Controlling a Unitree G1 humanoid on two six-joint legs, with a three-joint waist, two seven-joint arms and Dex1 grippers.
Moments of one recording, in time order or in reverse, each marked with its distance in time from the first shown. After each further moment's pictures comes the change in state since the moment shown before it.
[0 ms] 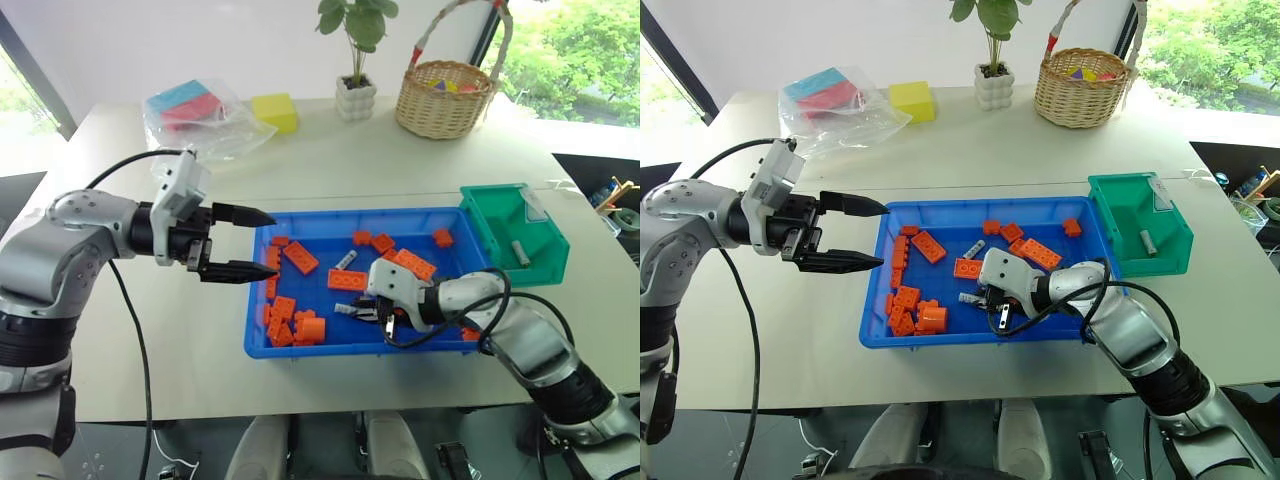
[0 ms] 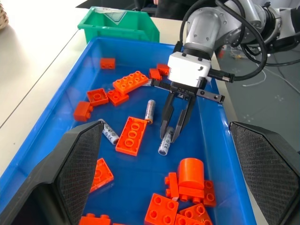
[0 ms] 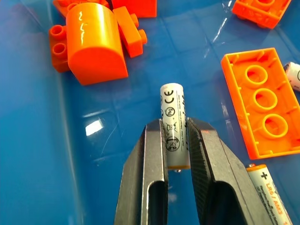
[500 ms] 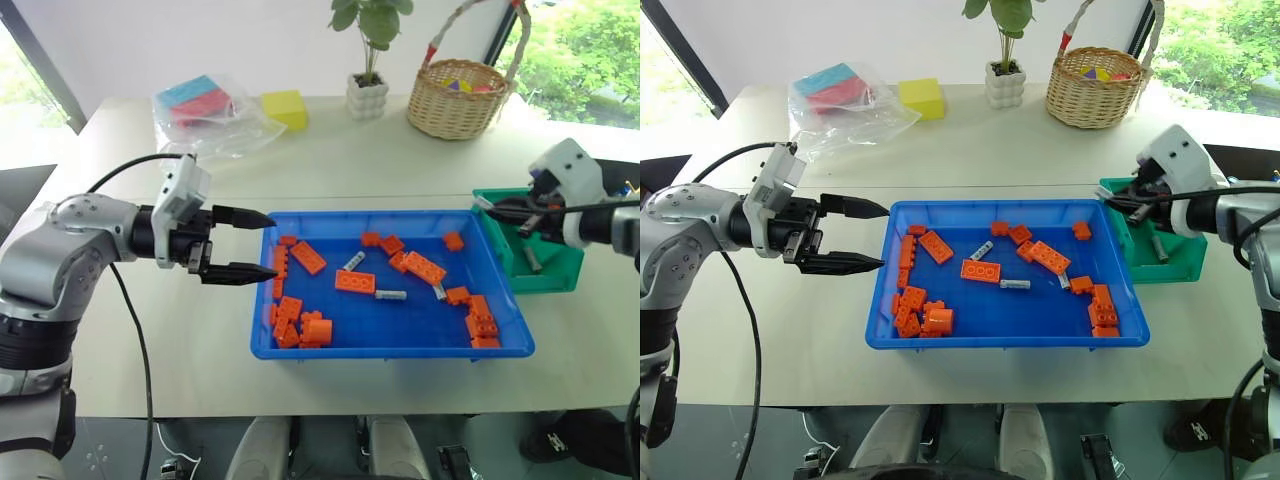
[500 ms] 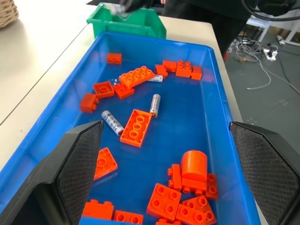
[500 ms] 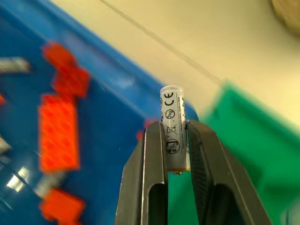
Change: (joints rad) left arm 0.017 -0.005 0.001 -0.001 -0.001 -0.018 0.011; right arm -0.075 -0.338 -0.495 0.349 0.069 0.106 -0.048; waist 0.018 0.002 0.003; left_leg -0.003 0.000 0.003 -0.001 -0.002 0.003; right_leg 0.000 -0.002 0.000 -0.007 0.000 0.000
